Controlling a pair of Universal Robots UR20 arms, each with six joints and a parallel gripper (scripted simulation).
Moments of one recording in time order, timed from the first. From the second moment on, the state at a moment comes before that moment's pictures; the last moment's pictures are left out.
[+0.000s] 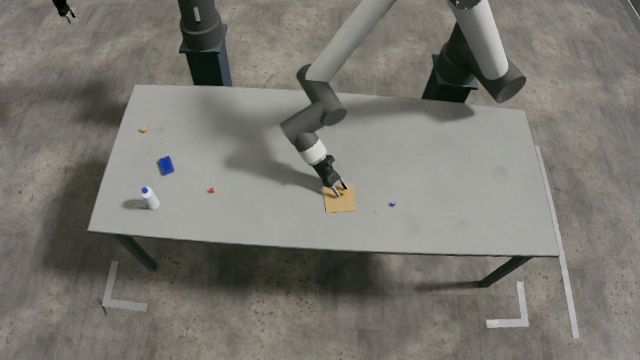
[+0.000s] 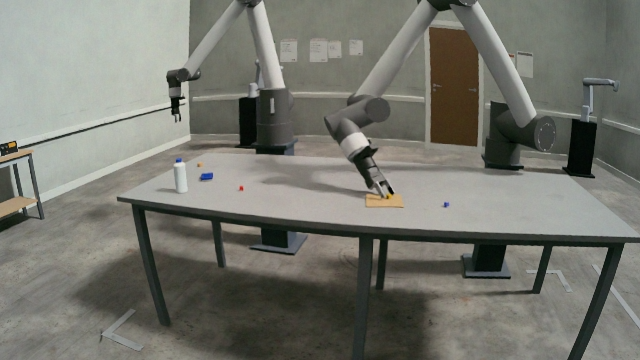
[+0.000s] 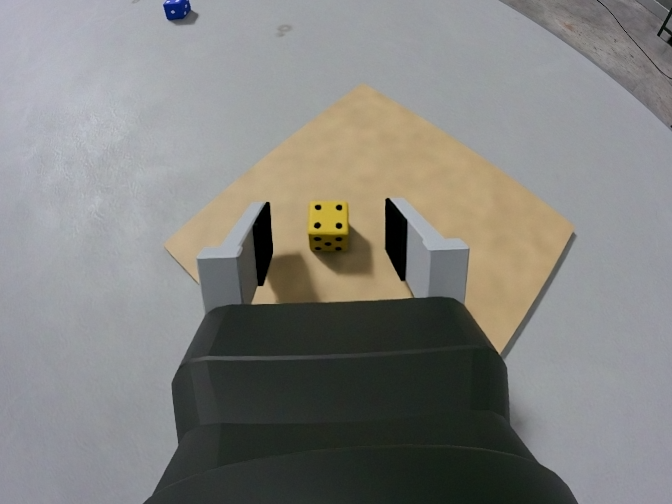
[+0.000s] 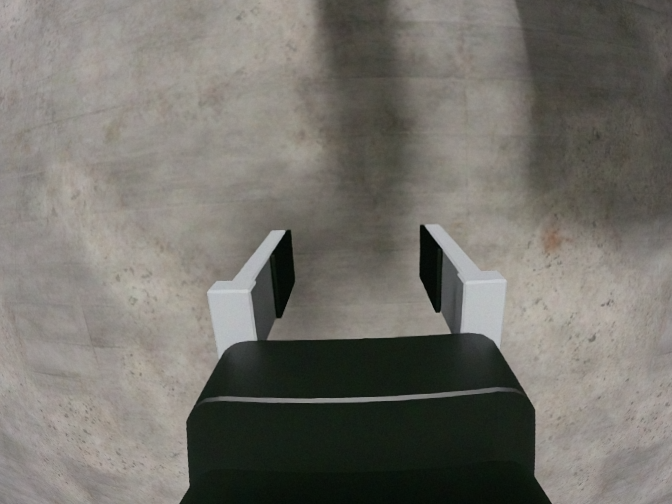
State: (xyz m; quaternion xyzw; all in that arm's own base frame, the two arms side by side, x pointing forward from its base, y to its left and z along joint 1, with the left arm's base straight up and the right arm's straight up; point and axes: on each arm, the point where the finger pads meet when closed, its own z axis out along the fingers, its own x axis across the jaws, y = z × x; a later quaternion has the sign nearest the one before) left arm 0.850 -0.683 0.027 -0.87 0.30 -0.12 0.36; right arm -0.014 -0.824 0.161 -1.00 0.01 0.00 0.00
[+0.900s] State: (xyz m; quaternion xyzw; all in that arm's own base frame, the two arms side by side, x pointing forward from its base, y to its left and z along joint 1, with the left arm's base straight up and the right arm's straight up) left arm 0.850 -0.683 0.068 -0.87 0.30 -0.12 0.36; right arm -0.014 -0.824 0.161 -1.00 0.01 0.00 0.00
